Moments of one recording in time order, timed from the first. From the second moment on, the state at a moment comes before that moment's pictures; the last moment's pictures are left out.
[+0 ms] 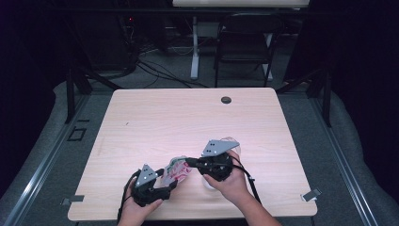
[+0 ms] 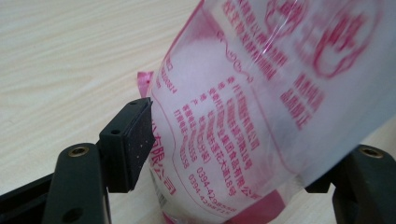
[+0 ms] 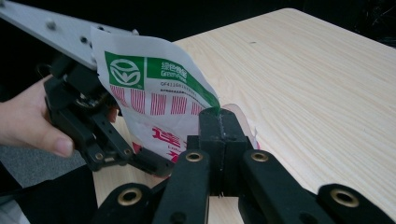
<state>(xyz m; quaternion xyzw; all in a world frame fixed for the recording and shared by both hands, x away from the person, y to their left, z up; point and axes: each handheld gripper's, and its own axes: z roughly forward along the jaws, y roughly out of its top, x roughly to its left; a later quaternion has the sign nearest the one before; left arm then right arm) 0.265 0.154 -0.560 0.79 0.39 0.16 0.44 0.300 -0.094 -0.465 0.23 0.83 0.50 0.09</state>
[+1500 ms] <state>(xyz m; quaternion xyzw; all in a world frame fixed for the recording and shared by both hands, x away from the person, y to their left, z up) 0.281 0.134 -0.588 0.81 0.42 0.16 0.37 0.297 -0.100 -0.471 0.23 0.82 0.51 0.09</state>
